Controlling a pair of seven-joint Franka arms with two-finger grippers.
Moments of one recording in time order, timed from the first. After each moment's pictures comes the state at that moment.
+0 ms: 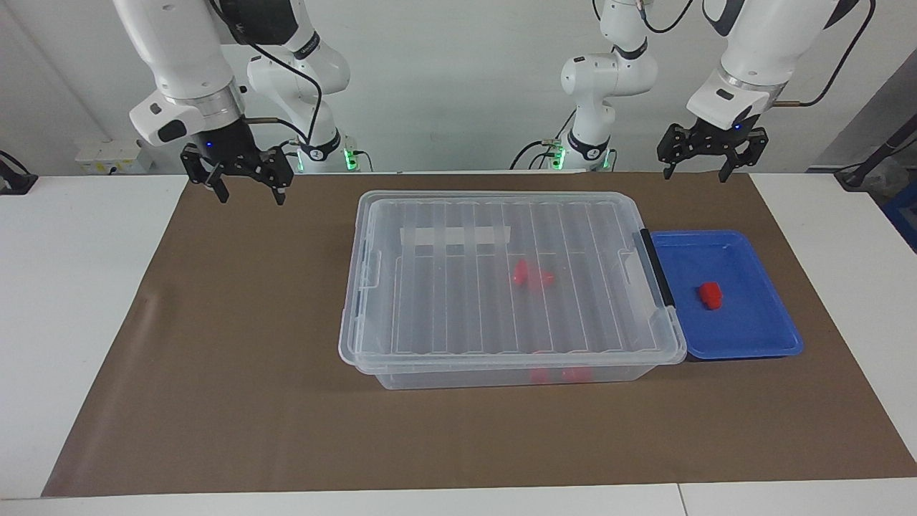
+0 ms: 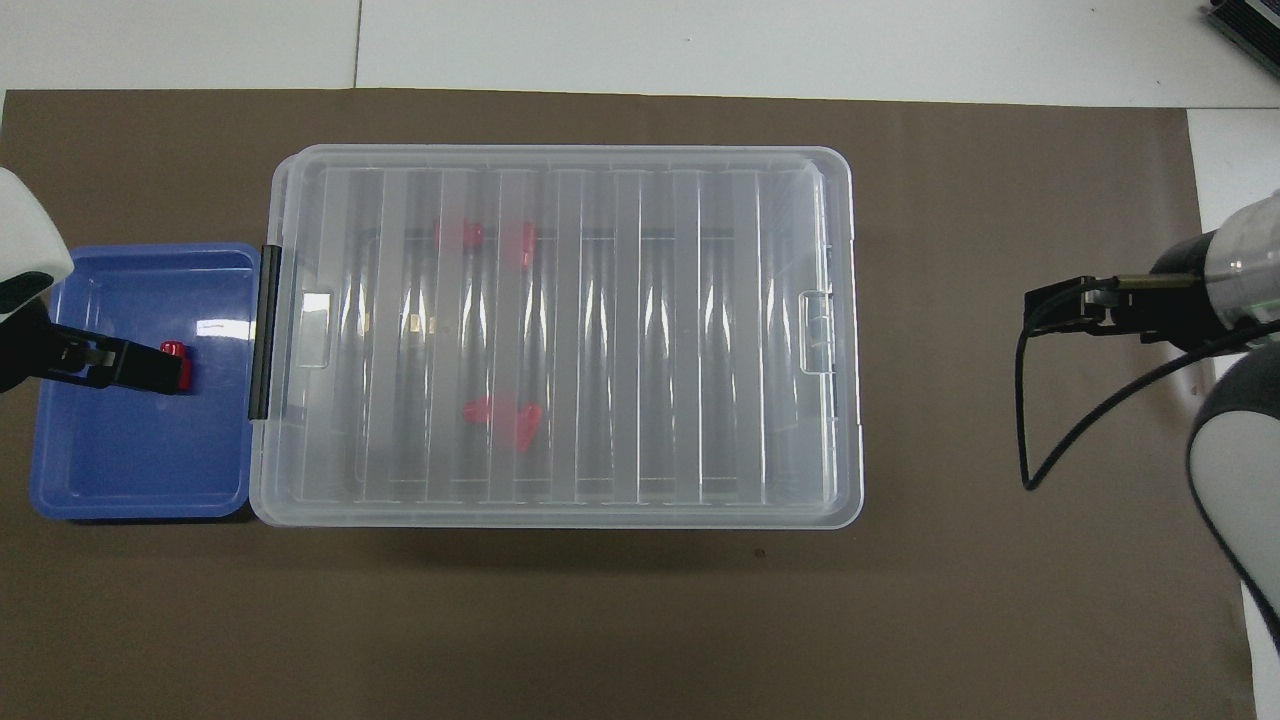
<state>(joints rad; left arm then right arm) -0.01 -0.10 -0.12 -1.66 0.06 1.53 0.10 0.11 -0.04 0.01 -1.67 -0.02 1.70 0.20</state>
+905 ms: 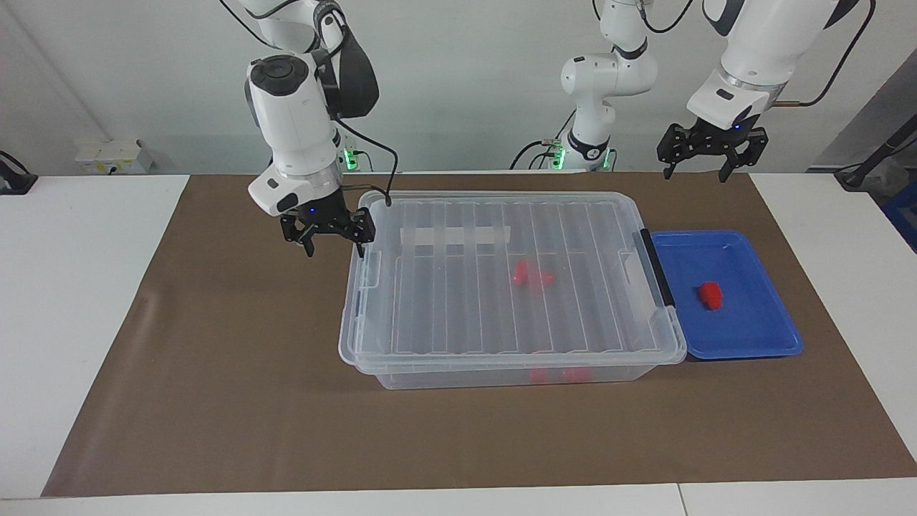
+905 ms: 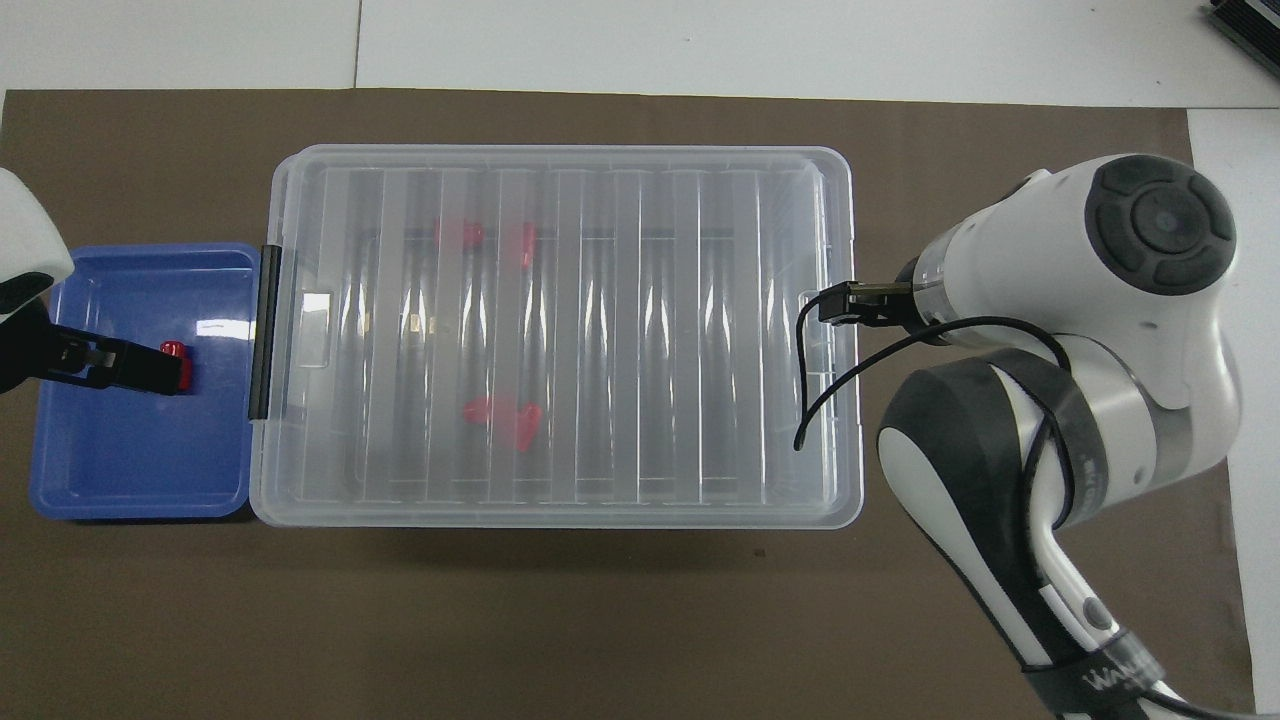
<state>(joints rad) -0.01 -0.10 -0.12 -1.66 0.06 1.53 0.10 0.27 0.09 0.02 -1.79 -0.02 1.97 0.35</state>
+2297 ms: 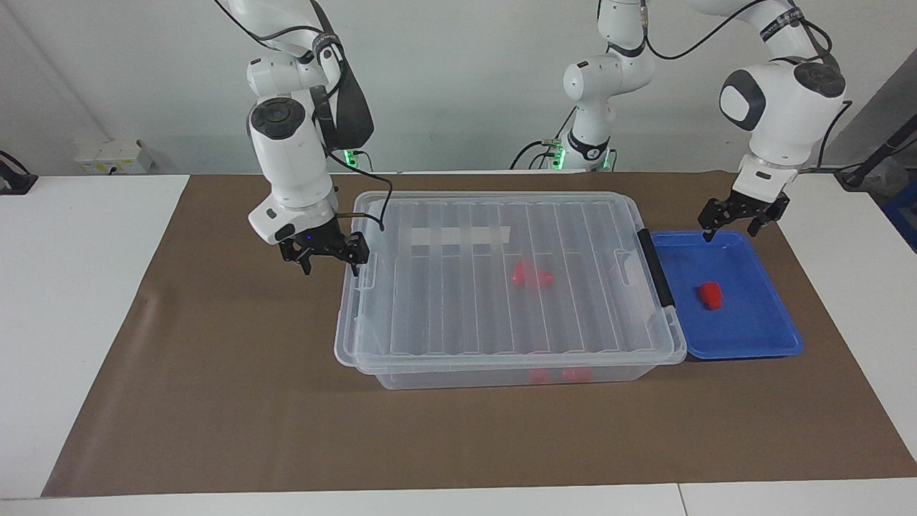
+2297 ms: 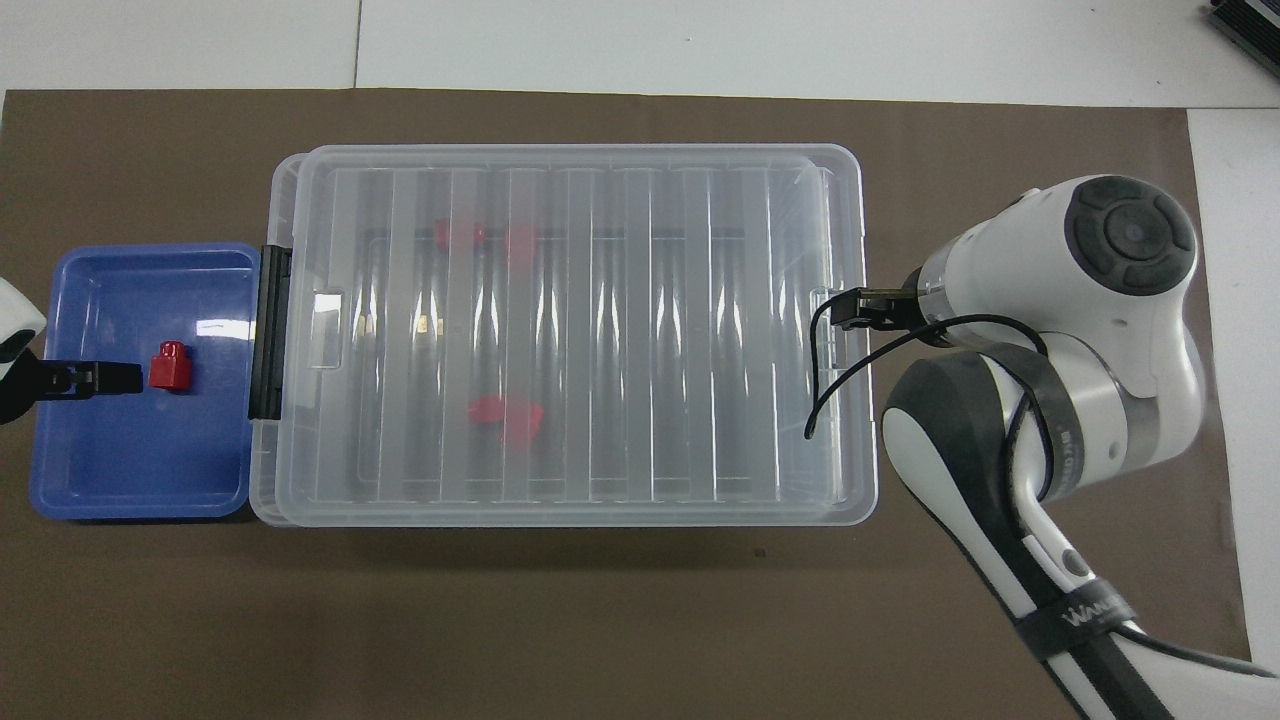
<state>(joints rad) 0.25 -0.13 -0.11 -2.16 0.06 2.15 0.13 0.22 0.12 0.01 -1.87 -0.02 2.05 0.31</state>
